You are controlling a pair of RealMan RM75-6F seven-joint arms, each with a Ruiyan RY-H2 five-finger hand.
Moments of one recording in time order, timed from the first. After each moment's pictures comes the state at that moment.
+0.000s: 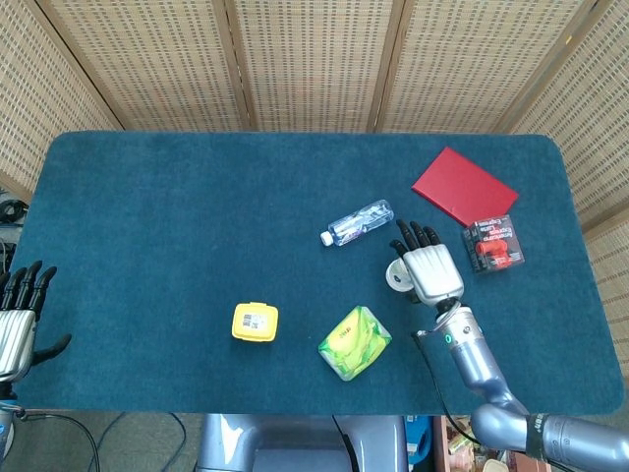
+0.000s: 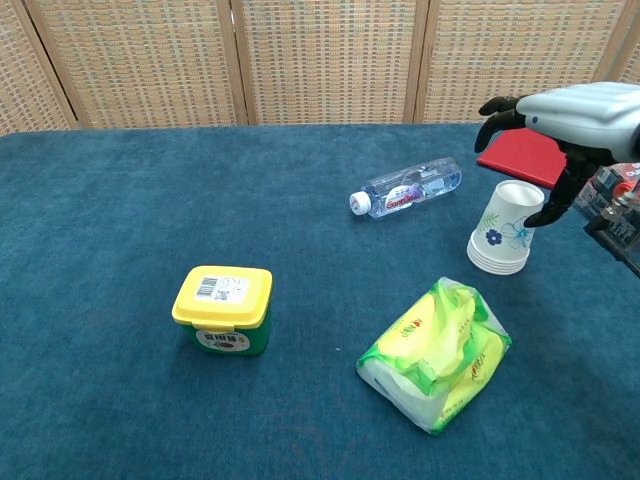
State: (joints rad) left arm -0.09 -1.14 -0.06 -1.70 1.43 1.49 0.27; right arm 0.63 -1.39 0.28 -1.73 -0.95 1.05 -0.76
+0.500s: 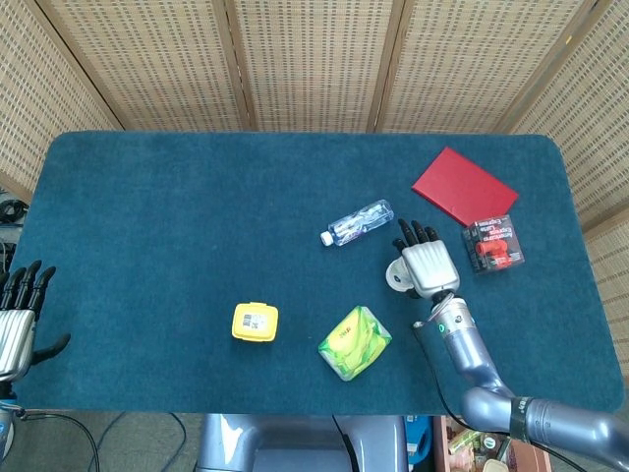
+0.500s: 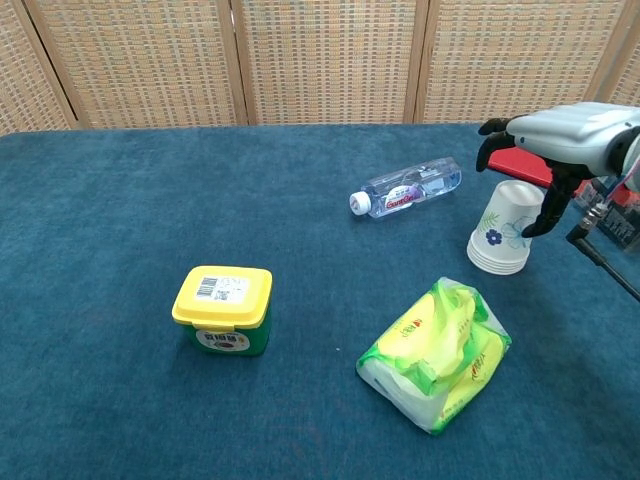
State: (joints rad) left arm -0.10 -1.14 -0.07 -1.69 1.42 1.49 0.27; right arm 0.72 -1.43 0.24 -1.63 -0.82 1.04 -0.80
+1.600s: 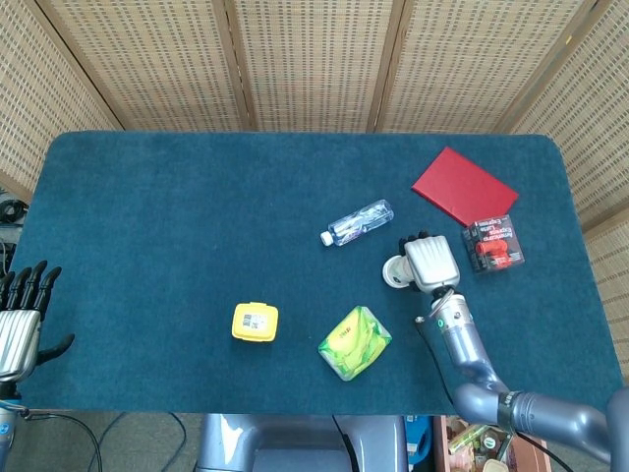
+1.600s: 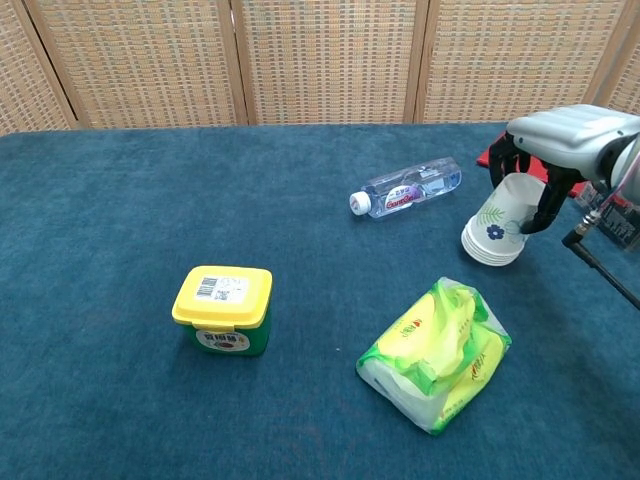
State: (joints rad) left arm -0.10 -1.15 -0.06 -1.69 1.43 1.49 0.28; right arm 0.74 -1.51 0.19 -1.48 -0.89 1.10 -0.67
